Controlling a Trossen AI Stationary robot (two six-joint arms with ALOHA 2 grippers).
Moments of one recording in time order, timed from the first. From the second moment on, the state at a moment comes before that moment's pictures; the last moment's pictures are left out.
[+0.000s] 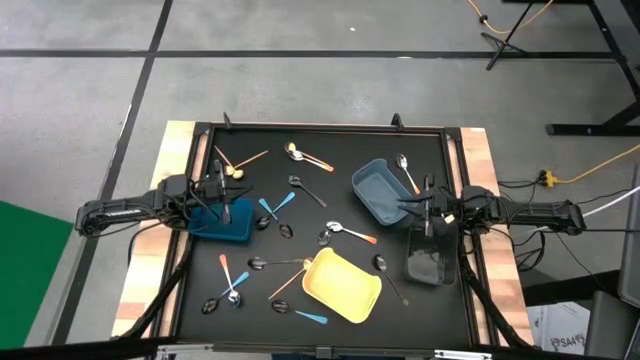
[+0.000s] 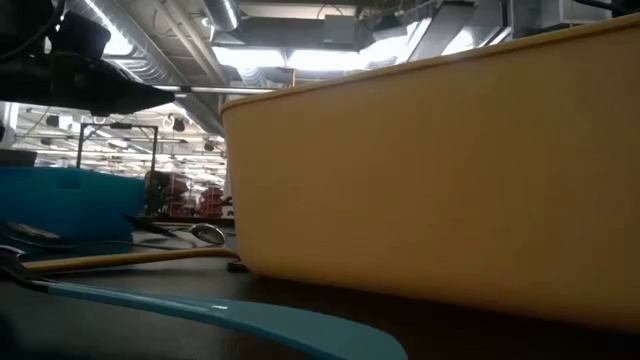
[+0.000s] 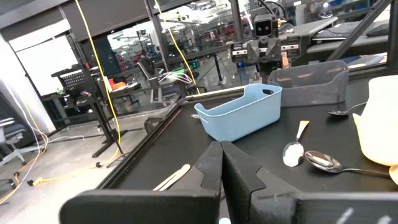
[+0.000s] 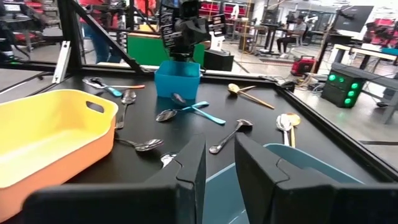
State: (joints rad) left arm 0.18 0.01 0.01 0.01 -0.09 0.24; right arm -0.03 0.10 0.01 0.03 0.04 -0.10
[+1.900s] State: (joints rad) left arm 0.18 0.01 0.01 0.01 -0.09 0.24; right arm -0.11 0.57 0.58 -0.31 0.92 0.24
